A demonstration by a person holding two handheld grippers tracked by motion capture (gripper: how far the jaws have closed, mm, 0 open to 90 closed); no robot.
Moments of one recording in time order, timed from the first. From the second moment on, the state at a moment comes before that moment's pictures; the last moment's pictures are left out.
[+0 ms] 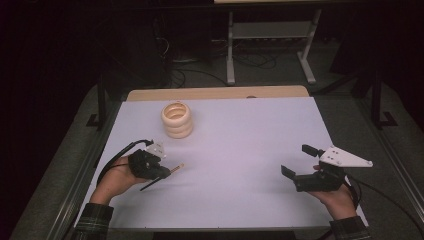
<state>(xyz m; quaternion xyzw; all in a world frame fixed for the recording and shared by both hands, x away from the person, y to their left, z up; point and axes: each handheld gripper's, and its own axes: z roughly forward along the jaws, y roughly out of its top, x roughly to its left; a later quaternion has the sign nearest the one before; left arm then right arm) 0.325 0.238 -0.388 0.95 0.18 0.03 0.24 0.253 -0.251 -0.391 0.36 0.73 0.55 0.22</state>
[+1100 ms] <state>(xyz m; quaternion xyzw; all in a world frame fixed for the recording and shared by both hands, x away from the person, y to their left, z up) 0.329 0.262 -0.371 0.89 0.24 0.05 0.39 0.253 -0.251 -0.390 0.36 0.72 0.55 0.22</state>
